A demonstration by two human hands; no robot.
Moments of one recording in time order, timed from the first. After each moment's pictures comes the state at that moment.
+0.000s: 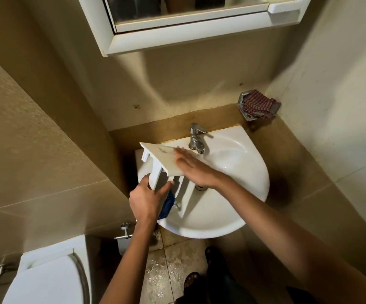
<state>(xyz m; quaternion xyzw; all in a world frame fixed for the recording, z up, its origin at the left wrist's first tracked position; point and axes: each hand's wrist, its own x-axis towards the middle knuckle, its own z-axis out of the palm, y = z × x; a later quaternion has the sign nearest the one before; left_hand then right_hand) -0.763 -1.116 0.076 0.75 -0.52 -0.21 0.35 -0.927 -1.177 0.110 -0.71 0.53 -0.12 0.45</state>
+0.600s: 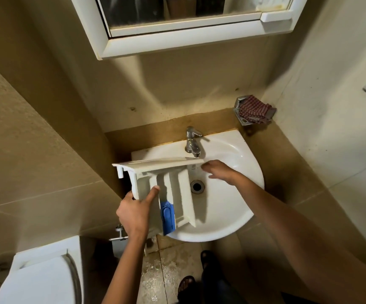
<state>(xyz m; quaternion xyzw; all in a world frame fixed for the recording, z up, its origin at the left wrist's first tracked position) -0.764 -1.096 0.078 0.81 -0.39 -0.26 0.35 -1.015 -1.213 0.035 -0.47 0.63 -0.19 0.58</state>
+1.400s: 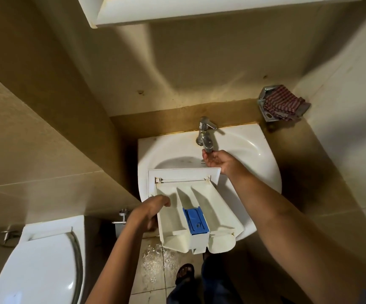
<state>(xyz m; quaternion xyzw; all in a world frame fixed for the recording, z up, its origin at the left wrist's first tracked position) -0.770 -1.128 0.048 0.72 -0.23 -0.64 0.11 -0.992 -1.279 -0.014 0.05 0.48 -0.39 0.78</state>
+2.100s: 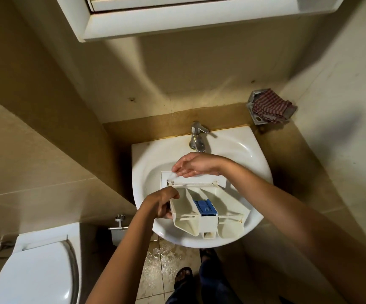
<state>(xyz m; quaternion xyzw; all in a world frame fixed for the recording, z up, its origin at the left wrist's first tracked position) -0.811 -1.165 0.053 0.69 -0.25 -0.68 0.04 -0.960 -1.242 0.085 -0.55 0.47 -0.04 0.69</state>
